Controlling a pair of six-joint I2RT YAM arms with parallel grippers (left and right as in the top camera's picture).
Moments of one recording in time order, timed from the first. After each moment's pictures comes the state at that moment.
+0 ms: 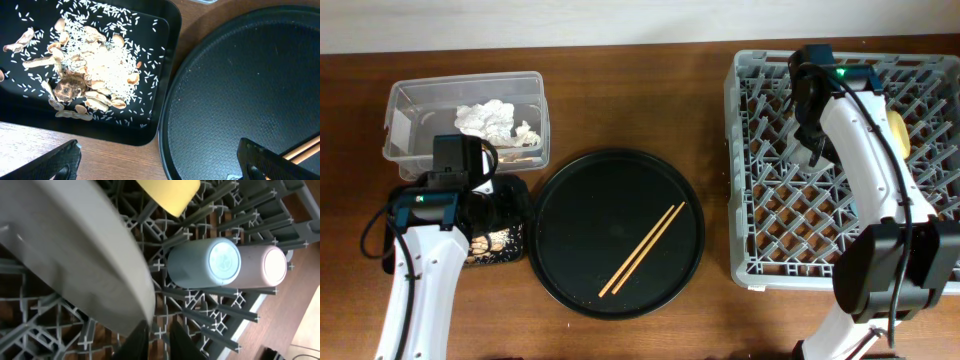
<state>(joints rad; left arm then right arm) 0.05 1.32 1.14 -1.05 -0.03 -0.26 0.02 1.90 1.74 -1.36 0.57 0.80</state>
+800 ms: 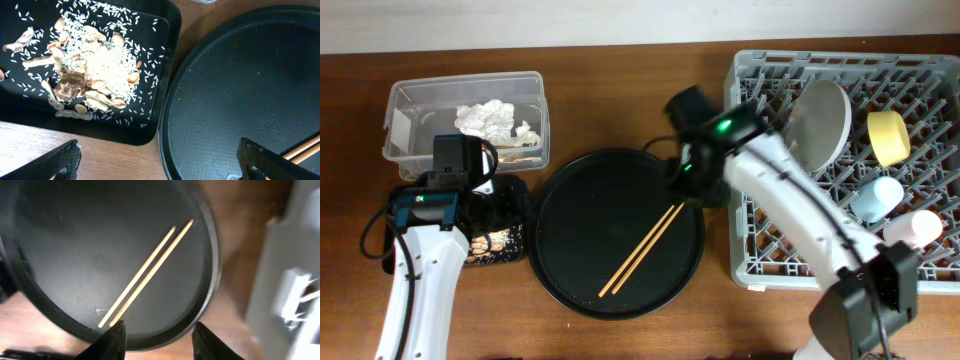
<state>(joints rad) 0.05 1.32 1.14 -1.05 -0.03 -0.26 0.52 1.79 1.60 -1.24 -0.17 0.63</state>
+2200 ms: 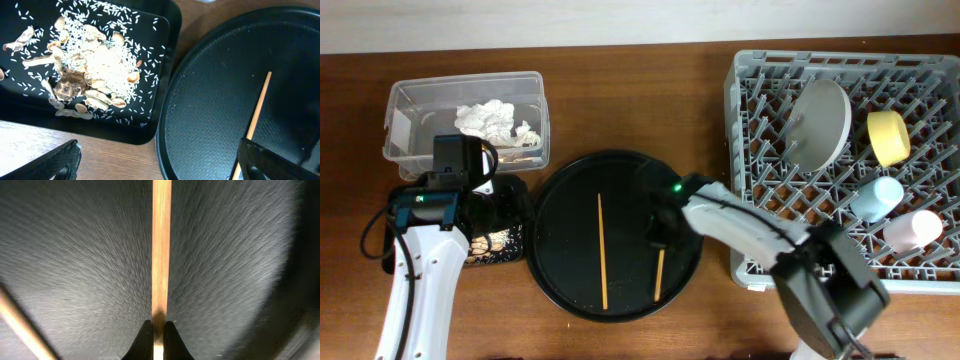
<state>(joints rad) 0.05 1.32 1.14 -1.05 -0.03 -0.26 0.63 1.85 1.21 -0.85 -0.16 0.78</state>
